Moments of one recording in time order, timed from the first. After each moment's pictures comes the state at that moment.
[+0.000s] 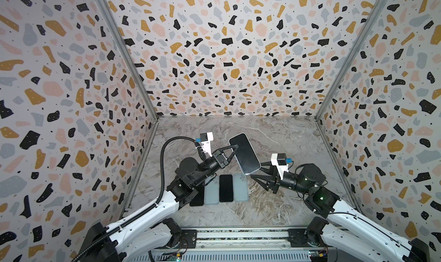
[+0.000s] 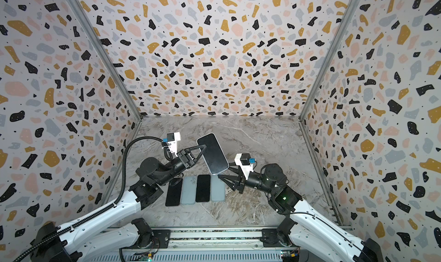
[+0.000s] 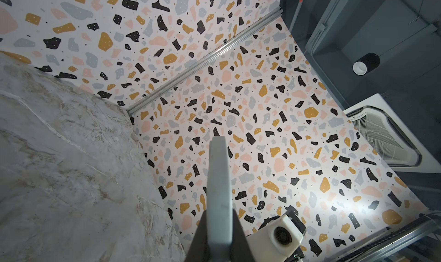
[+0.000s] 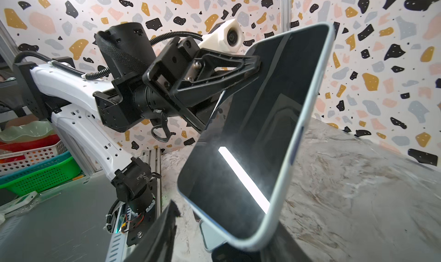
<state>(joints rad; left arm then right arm) -0.71 0.98 0.64 0.56 0.25 -1.11 0.76 0.72 0.53 0.23 -0.52 0.20</state>
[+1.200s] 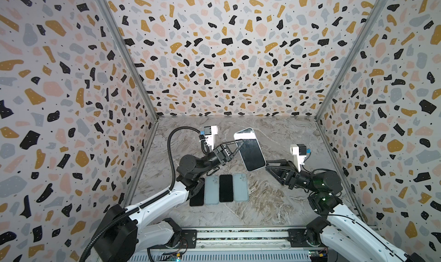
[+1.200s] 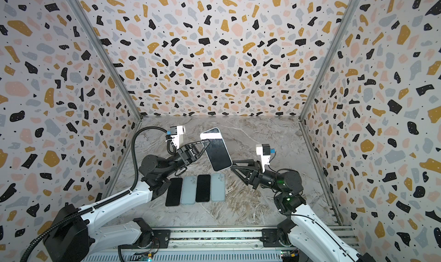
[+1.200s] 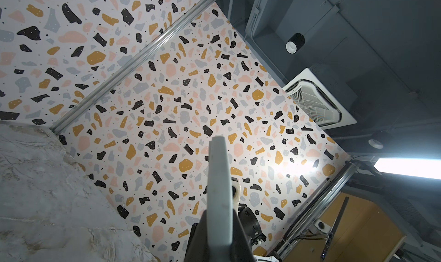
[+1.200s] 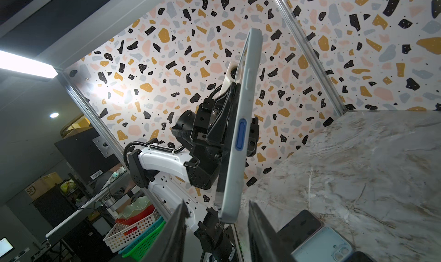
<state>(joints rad) -0.67 1.17 0.66 1.01 0.47 -1.16 0.53 0.72 0.43 0.72 -0.77 0.90</state>
